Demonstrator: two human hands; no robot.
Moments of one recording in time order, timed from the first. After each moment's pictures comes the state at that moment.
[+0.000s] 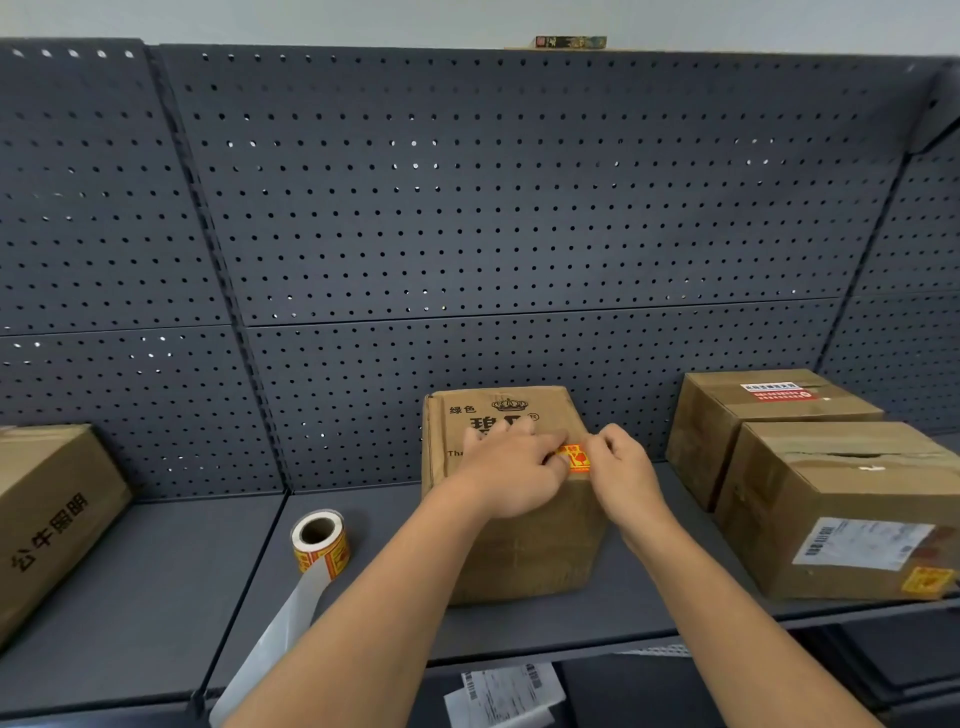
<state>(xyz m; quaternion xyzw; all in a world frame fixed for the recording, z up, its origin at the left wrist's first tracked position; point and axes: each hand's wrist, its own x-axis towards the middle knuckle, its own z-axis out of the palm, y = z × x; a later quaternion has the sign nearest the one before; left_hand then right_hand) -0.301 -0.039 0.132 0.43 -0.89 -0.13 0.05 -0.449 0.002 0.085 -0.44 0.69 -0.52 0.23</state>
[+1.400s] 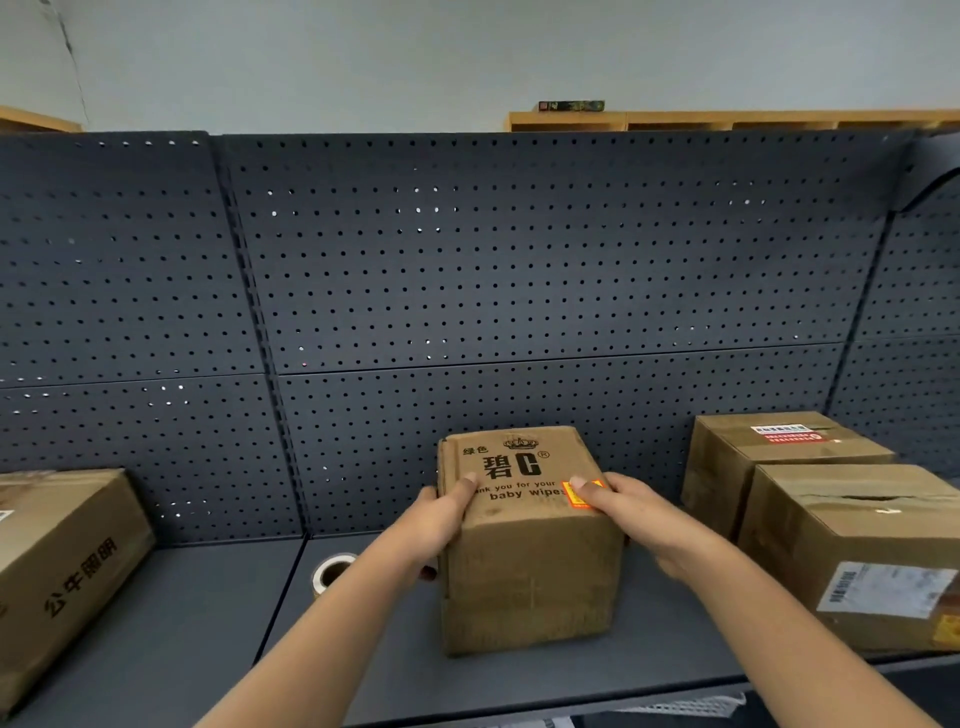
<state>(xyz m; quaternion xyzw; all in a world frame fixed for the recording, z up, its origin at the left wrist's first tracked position) -0.214 -0.062 0.112 0.61 -0.58 -0.50 0.22 -0.455 0.011 0.117 -0.47 0.67 -0.40 0.41</state>
